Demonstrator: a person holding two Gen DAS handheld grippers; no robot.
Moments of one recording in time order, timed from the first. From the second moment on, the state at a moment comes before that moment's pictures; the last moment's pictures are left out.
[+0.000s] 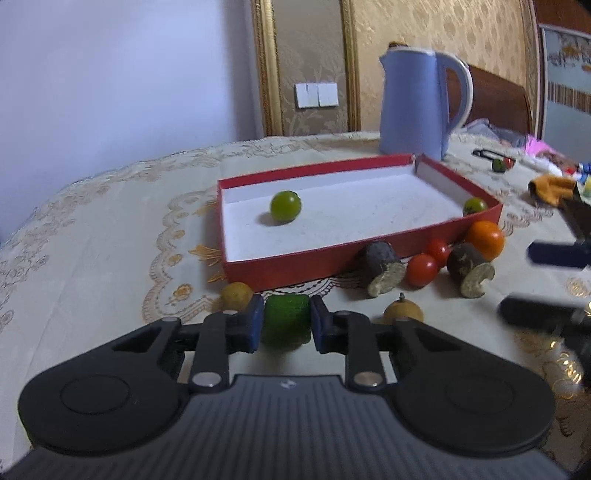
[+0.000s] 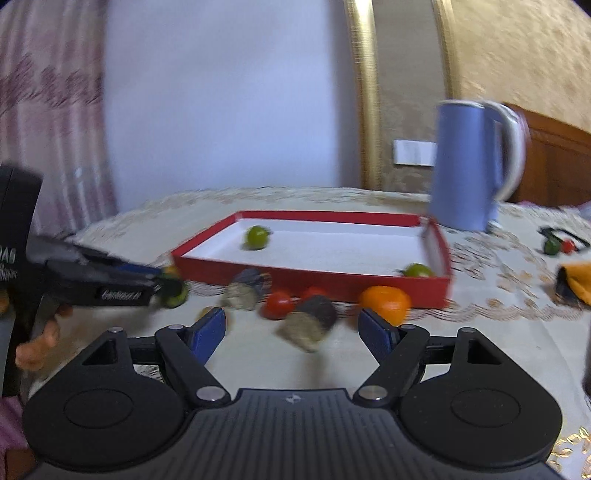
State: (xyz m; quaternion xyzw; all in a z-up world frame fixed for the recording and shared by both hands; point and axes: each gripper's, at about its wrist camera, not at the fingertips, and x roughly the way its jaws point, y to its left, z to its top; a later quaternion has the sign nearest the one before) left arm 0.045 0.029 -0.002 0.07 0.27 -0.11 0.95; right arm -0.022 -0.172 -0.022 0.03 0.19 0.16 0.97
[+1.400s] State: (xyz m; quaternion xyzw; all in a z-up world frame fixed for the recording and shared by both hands) left arm 0.048 -0.029 0.045 0.08 0.22 -0.08 0.97; right arm -0.027 -0.203 -0.010 0.05 0.18 0.18 0.96
